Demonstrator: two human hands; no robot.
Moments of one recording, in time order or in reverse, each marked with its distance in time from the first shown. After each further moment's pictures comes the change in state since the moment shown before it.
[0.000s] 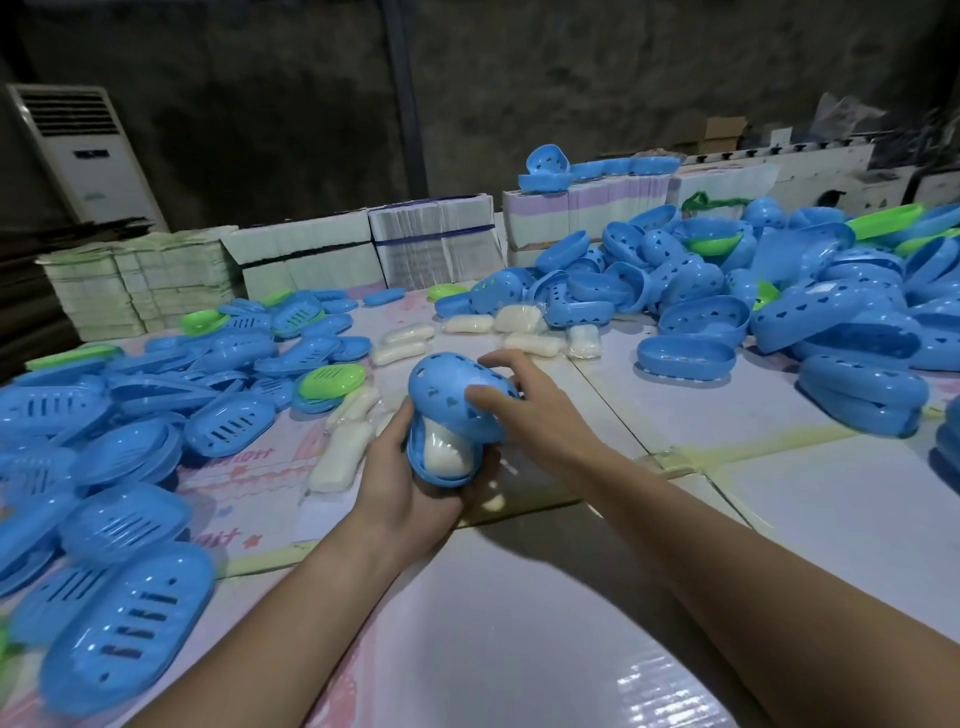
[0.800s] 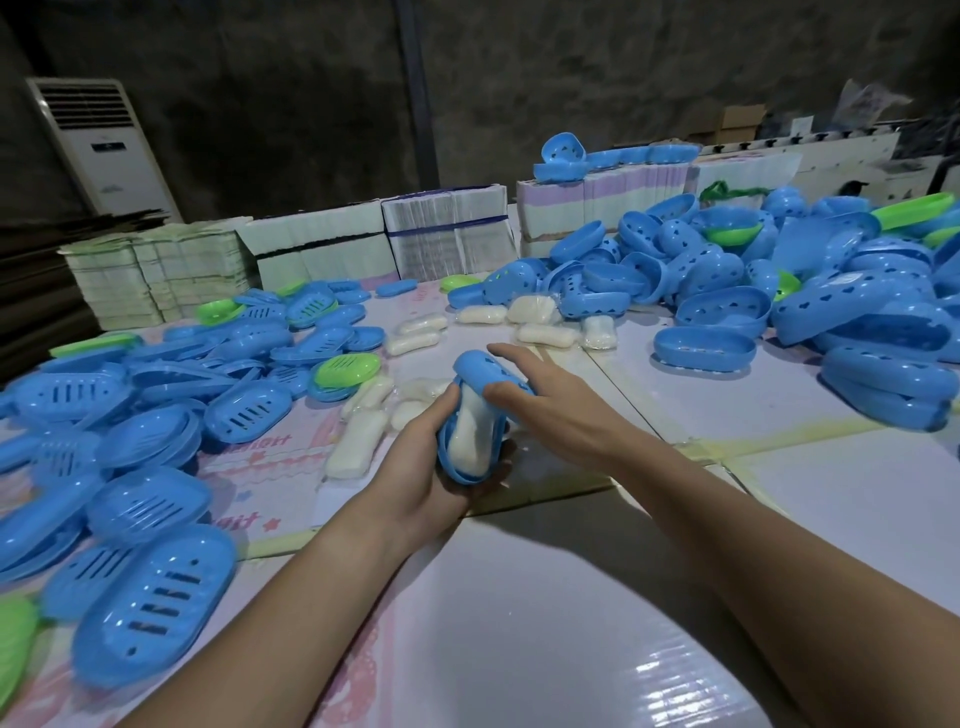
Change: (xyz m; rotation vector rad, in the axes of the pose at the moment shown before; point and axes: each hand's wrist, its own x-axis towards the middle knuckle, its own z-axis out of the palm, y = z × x) left_hand -0.005 0.003 0.001 0.294 0.026 -0.018; right_hand 0.000 -0.002 -0.011 -0.421 -0.127 -0.068
